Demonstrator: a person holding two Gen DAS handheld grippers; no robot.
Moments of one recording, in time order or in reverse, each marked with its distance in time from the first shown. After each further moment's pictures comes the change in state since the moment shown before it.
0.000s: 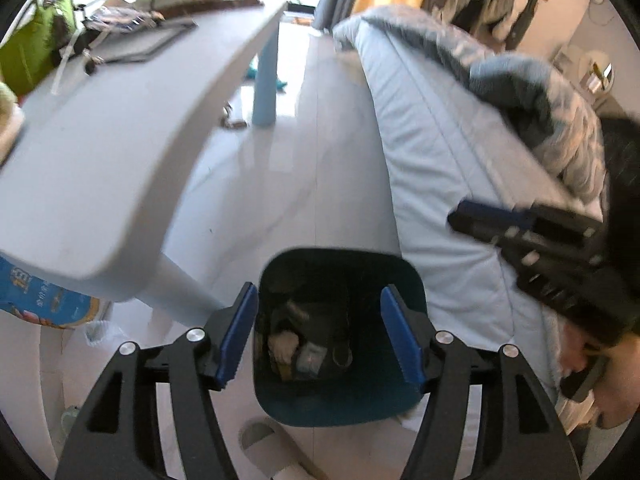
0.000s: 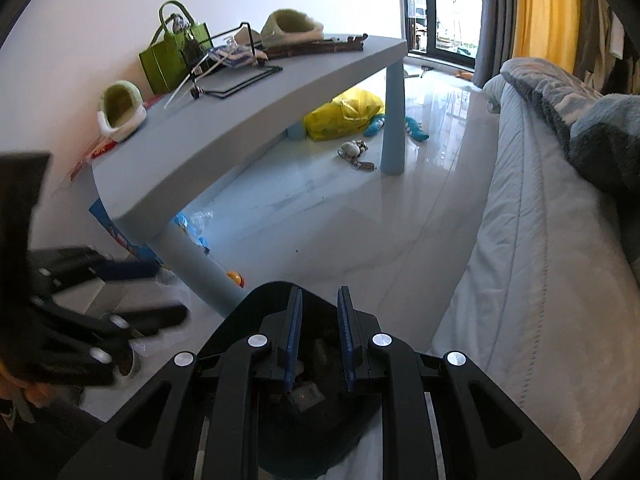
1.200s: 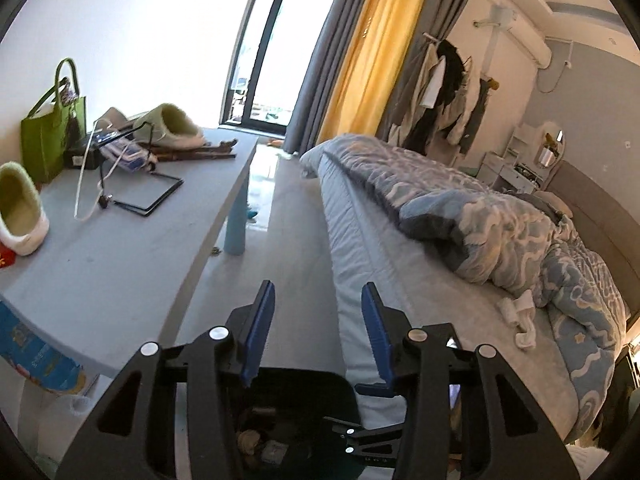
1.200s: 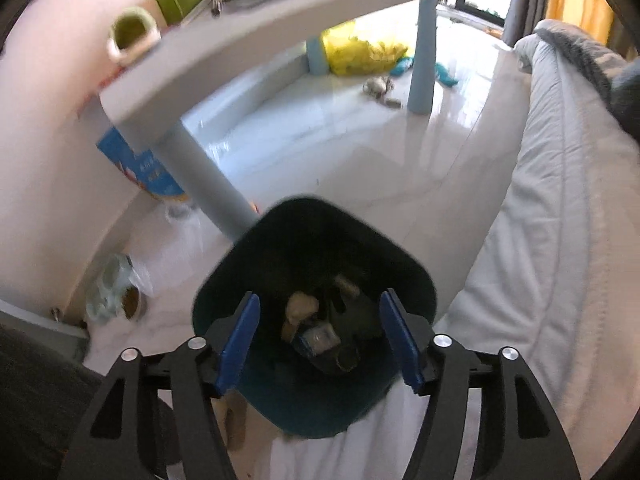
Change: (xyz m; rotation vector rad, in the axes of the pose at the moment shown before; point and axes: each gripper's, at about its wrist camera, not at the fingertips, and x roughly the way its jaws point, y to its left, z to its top) left arm -0.111 -0.047 0.029 0.021 -0.445 -0.119; right arm 0.023 0.015 -0.038 -0.041 0.180 0.064
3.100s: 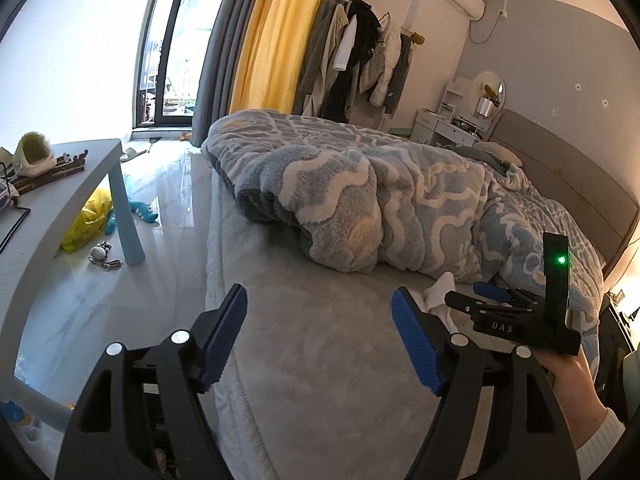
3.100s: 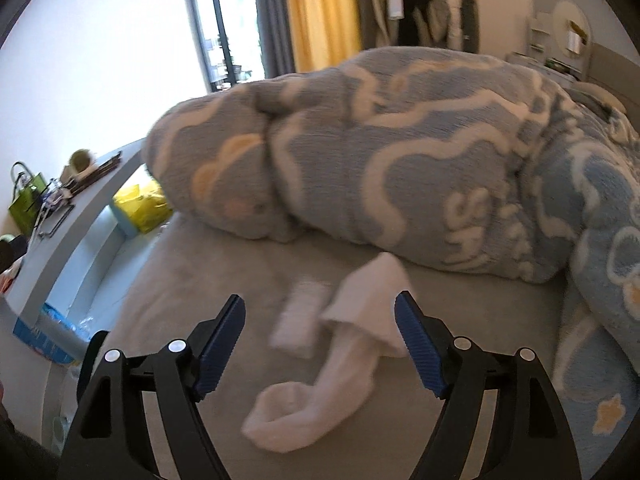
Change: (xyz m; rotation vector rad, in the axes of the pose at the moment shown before) left arm 0.103 -0.221 -0.017 0.156 0.083 -0.181; right arm -0.235 -0.284 -0.151 0.510 -0.415 -0.438
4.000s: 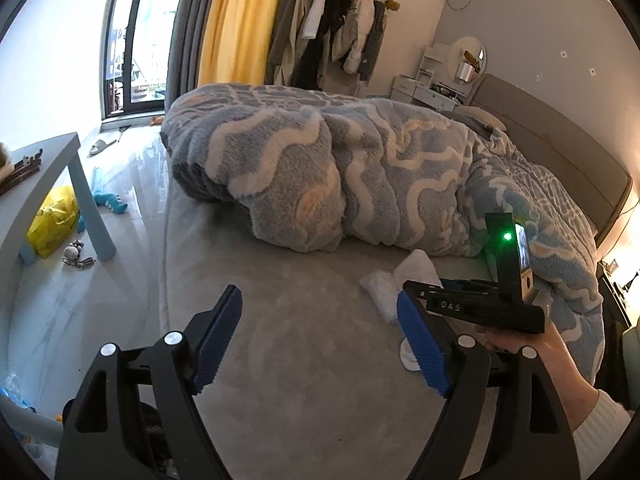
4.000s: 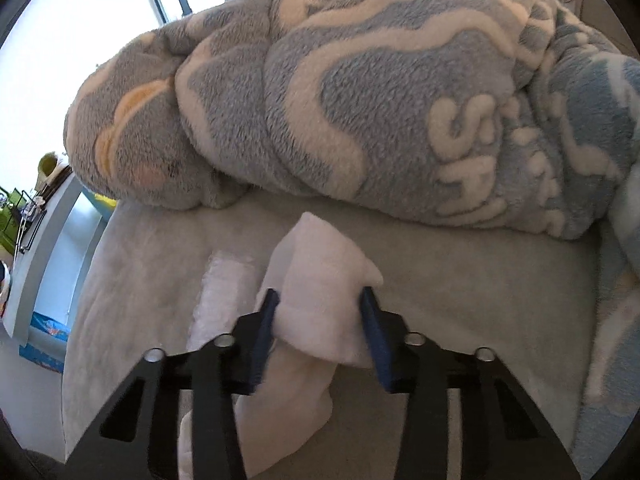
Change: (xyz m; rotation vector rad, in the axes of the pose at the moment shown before) left arm 0.057 -0.041 -0.004 0.063 0.112 -0.063; right arm 0.073 -0.042 -0.007 0.098 0.177 0.010
